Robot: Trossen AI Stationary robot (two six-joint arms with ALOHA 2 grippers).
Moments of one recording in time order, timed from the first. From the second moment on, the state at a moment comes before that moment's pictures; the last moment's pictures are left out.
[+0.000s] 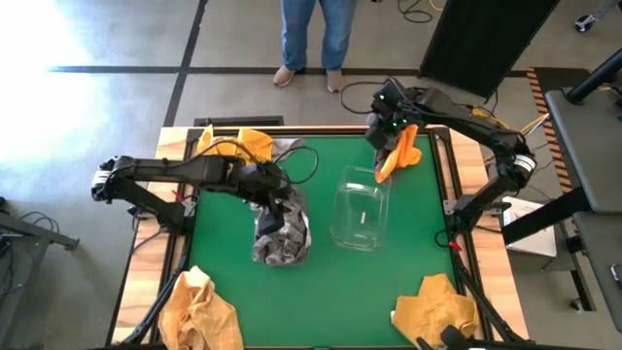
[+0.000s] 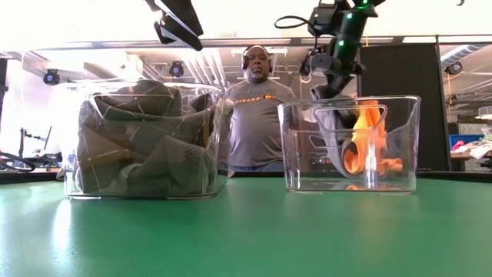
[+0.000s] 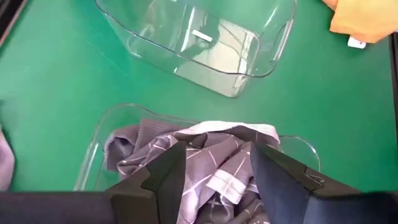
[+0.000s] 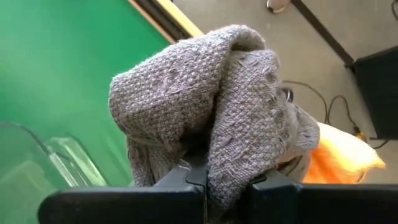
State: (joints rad) left arm -0.01 1.40 1.35 -0.84 -0.04 -0.24; right arm -0.68 1.54 1.47 -1.03 0.18 0.04
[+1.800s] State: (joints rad) left arm 0.32 1.53 1.55 -0.22 0.14 0.00; right arm -0.56 1.26 1.36 -0.31 -0.76 0.00
